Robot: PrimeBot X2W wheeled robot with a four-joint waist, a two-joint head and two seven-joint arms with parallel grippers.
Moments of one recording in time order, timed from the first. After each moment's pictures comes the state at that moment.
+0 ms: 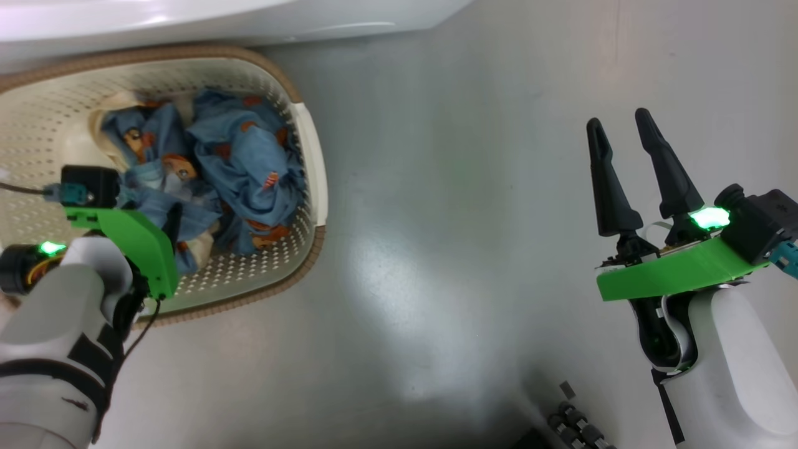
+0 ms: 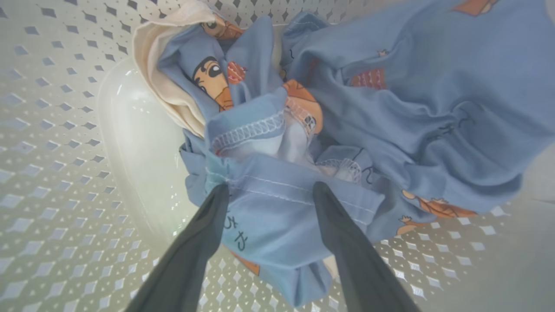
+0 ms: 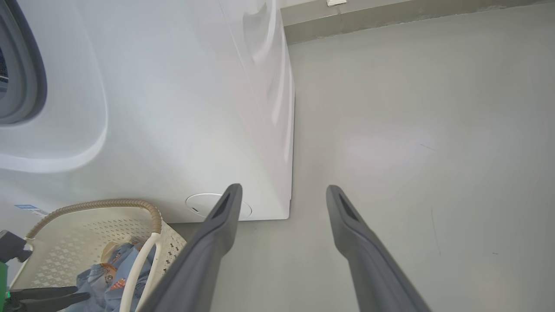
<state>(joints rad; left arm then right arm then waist) -0.97 0.25 -0.68 1.21 -0.69 -0.13 -0.05 -0.44 -0.13 0.09 0.13 0.42 0.13 -0.26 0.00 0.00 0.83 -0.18</state>
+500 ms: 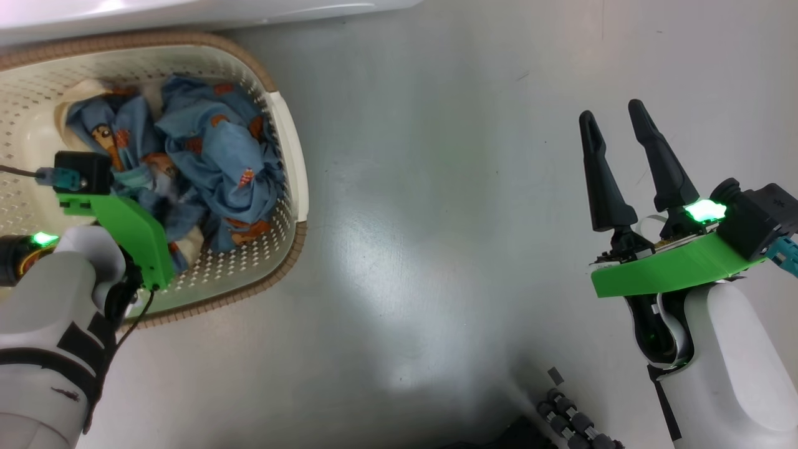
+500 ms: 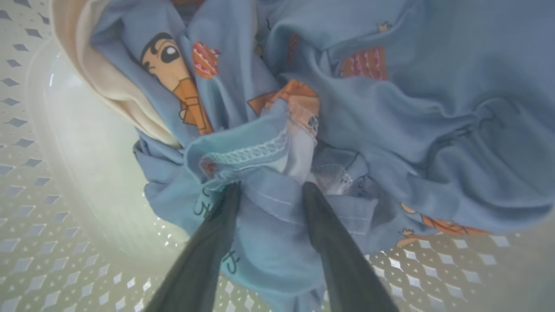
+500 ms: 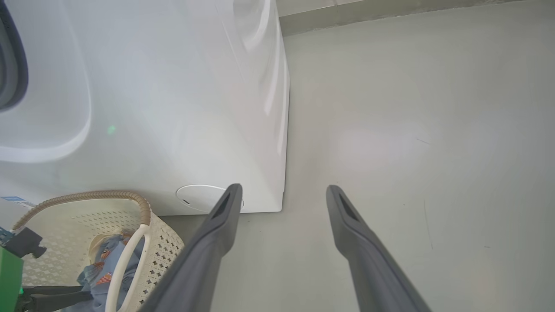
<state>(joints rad) -1.01 0.27 -0.78 1.21 -0.79 -0.13 0.01 -0.46 -0.13 0.11 0.11 0.42 0.13 -0.26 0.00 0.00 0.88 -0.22</state>
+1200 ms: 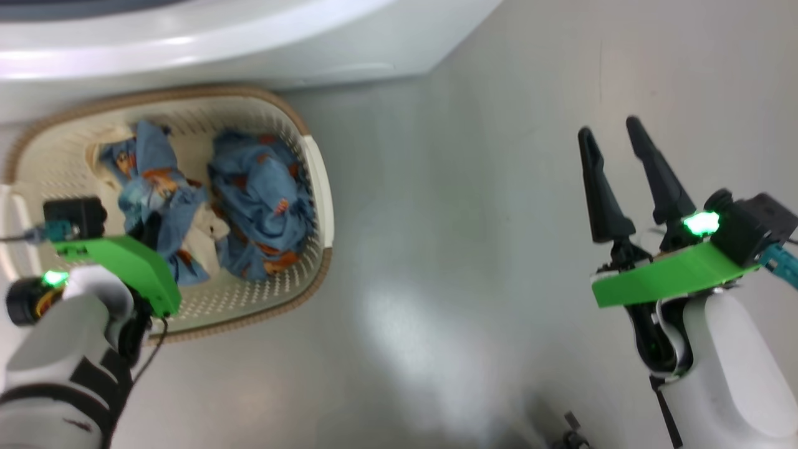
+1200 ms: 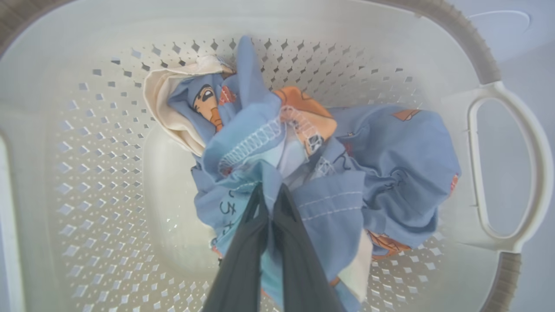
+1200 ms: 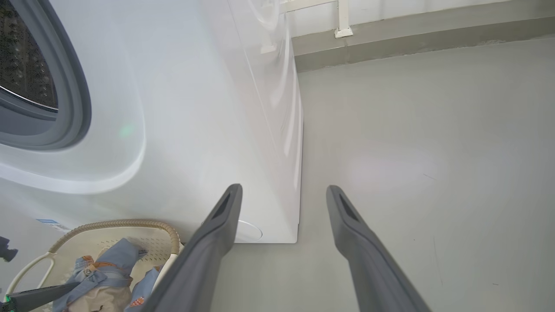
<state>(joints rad) -0.92 0.26 -0.80 1.22 -0.94 -0.13 -0.22 -0.44 -0.13 0.11 0.15 0.41 0.13 -0.26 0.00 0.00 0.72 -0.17</state>
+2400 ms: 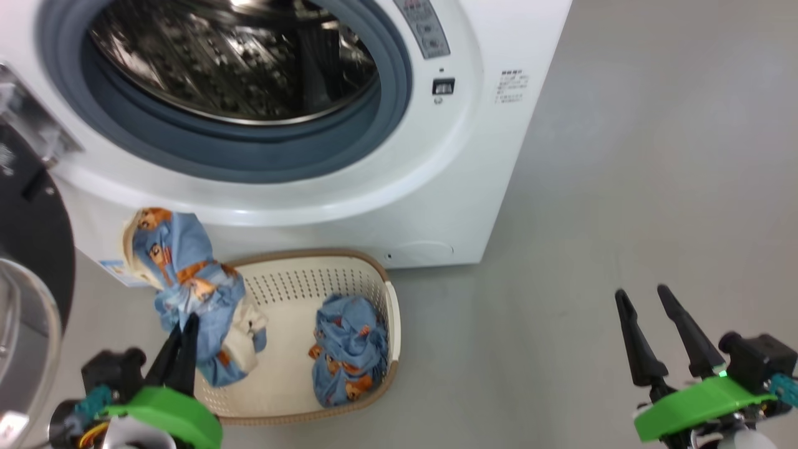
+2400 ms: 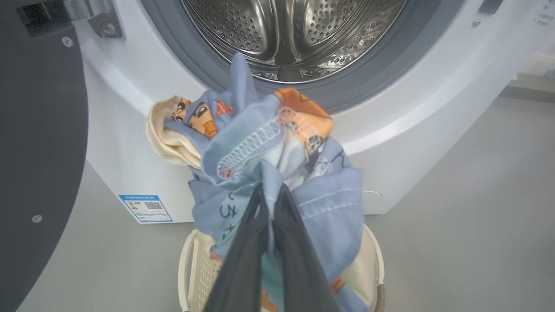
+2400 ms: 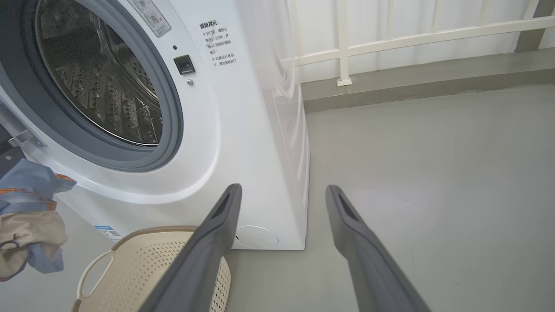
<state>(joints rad) -0.25 0.16 -0.14 0.49 -0.35 -0.12 -0.25 -0.10 -0.20 0.05 0.21 0.42 0.13 -0.26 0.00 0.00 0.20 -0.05</state>
